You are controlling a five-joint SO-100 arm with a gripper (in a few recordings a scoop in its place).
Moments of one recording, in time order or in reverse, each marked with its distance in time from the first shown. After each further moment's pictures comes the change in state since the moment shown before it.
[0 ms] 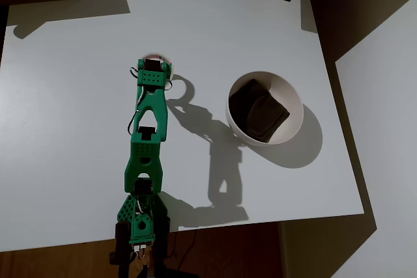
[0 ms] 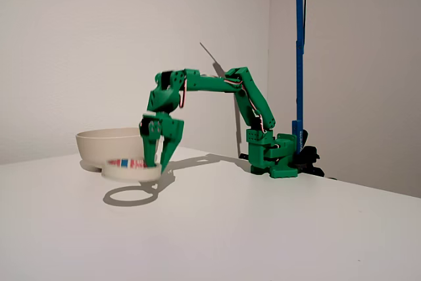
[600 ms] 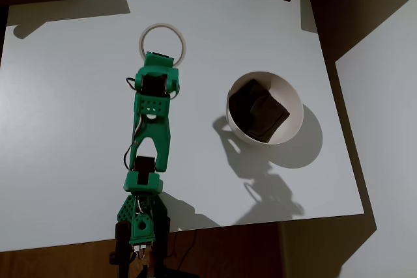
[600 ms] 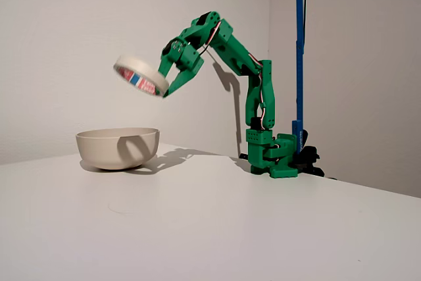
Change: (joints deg) arm 3.4 32.7 0.0 6.9 2.7
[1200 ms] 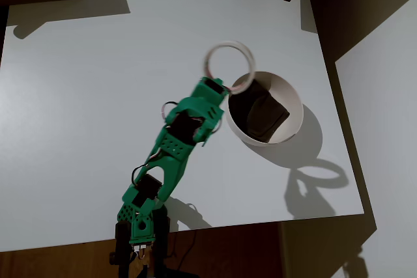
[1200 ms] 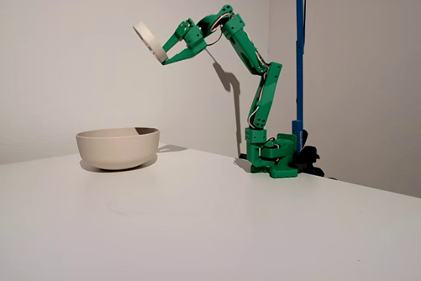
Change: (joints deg) arm 30.6 11.2 -0.1 -1.9 -2.9
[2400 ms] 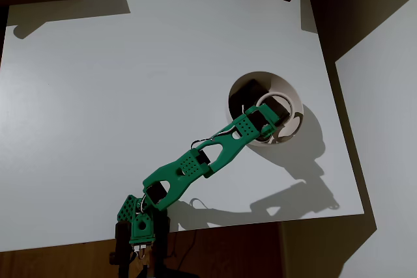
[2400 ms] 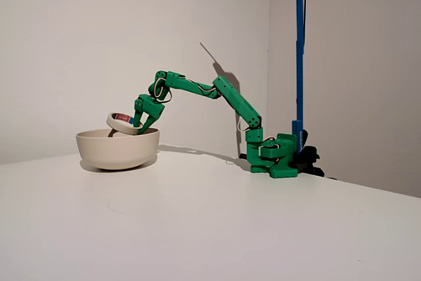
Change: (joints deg) arm 19.2 -55.6 -22.1 -10.6 -9.4
